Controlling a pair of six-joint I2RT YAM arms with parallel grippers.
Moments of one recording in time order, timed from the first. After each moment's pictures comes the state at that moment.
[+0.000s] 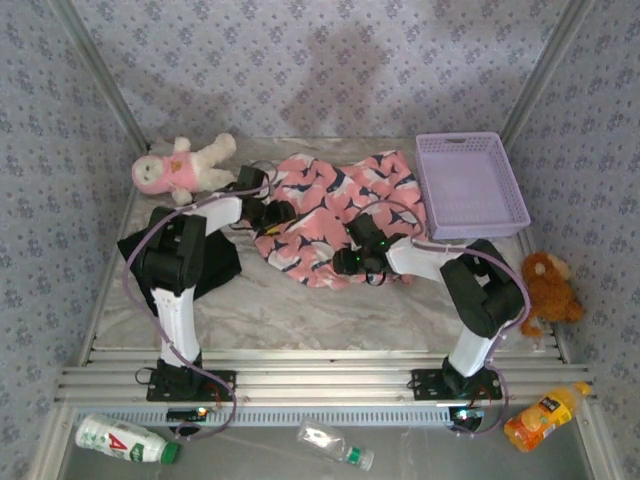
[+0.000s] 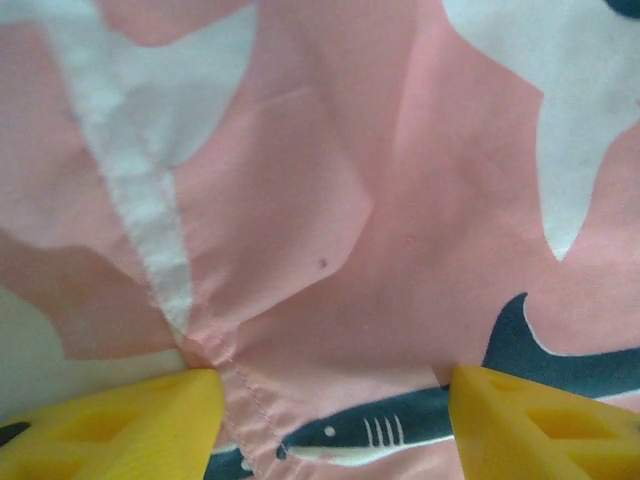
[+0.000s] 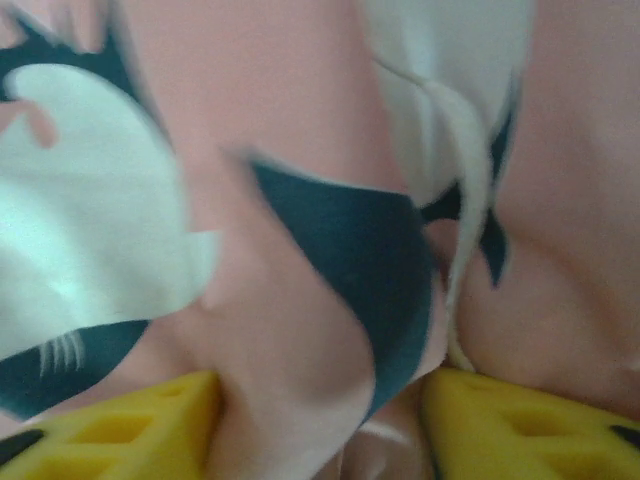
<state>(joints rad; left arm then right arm) -0.31 2.06 1.38 -0.37 0.38 -0.61 0.63 1.72 0.93 -0.24 -0.07 0.50</state>
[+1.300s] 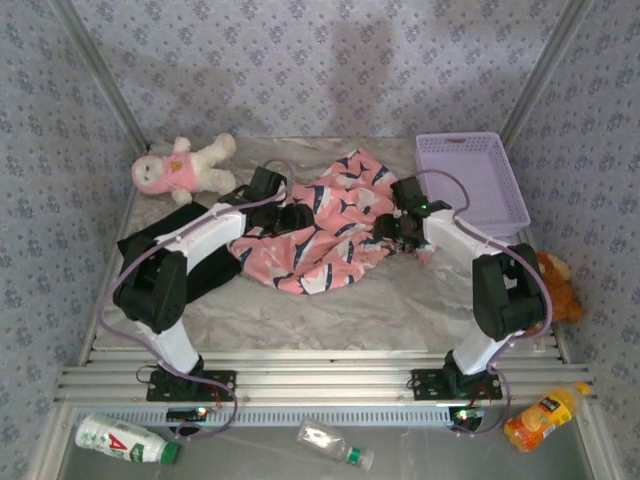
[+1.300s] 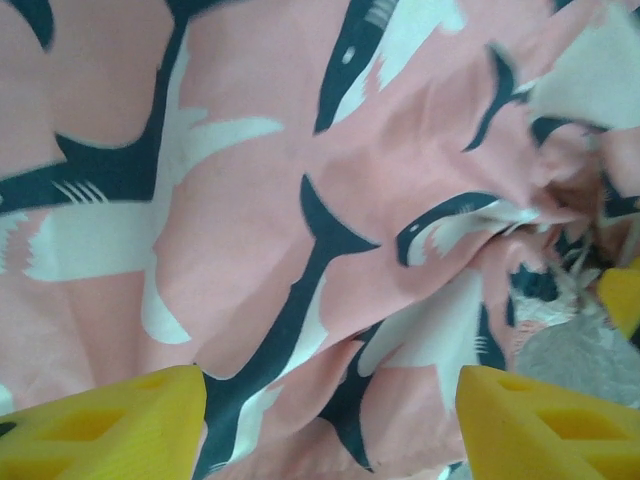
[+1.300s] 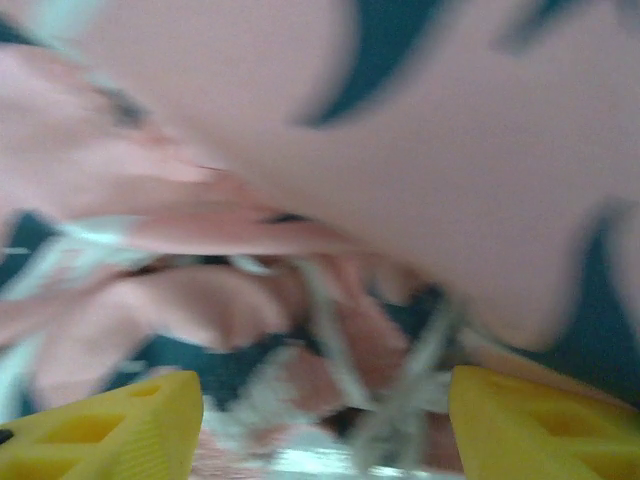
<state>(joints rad) -0.51 1.76 1.25 -0.46 0.29 -0.64 0.31 1.64 1.08 -0.55 0.03 0.38</state>
